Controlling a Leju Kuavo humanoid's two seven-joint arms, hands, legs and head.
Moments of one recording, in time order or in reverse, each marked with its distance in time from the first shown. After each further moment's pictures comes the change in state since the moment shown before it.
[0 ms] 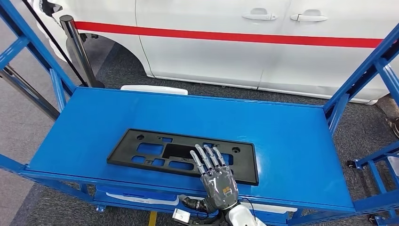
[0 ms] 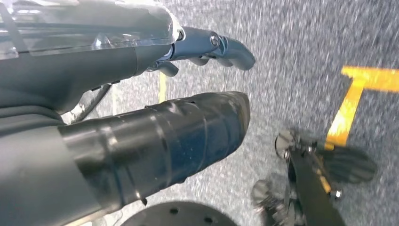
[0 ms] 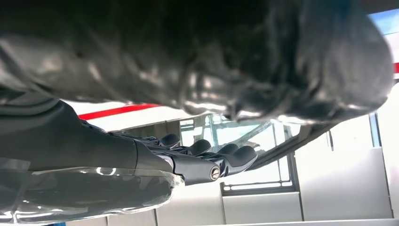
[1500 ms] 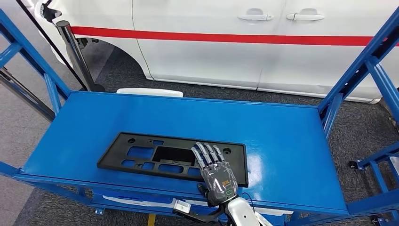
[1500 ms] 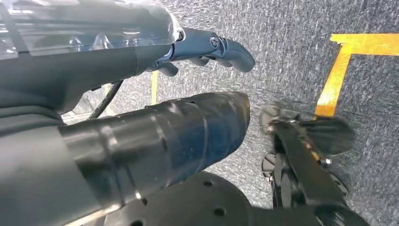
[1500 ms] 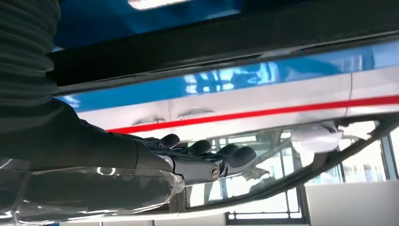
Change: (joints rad) left arm 0.000 -0.004 -0.005 0.000 0.025 -0.007 -0.010; right arm -0.043 0.004 0.000 0.028 -0.088 0.127 0.011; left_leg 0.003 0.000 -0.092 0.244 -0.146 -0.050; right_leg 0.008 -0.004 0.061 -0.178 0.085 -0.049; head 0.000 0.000
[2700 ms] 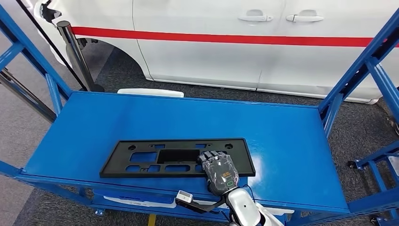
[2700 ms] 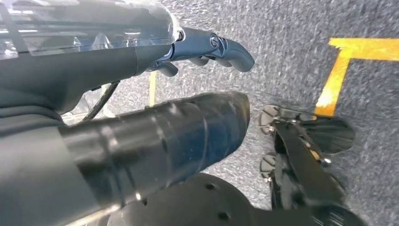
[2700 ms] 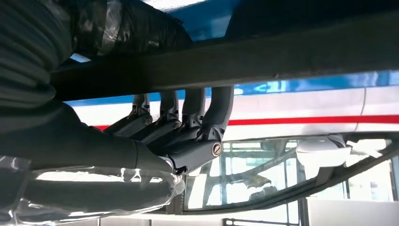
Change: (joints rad) left arm 0.003 -0.001 -0.013 0.000 0.024 -0.007 -0.037; right arm -0.064 -0.010 0.007 0.031 -0.046 0.099 0.019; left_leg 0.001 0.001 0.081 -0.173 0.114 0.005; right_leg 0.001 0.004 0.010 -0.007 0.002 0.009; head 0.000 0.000
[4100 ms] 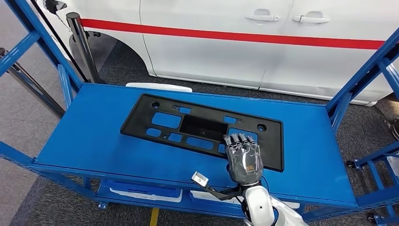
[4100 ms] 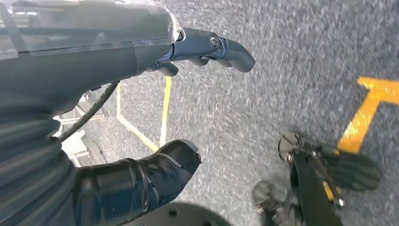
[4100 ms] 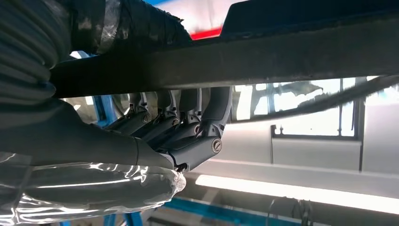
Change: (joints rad) left arm -0.004 0.002 -0.016 0.000 0.025 0.076 0.062; right arm -0.112 -0.199 0.130 -0.158 0.258 -0.216 0.478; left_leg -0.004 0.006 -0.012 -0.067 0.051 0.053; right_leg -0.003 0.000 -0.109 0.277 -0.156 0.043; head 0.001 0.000
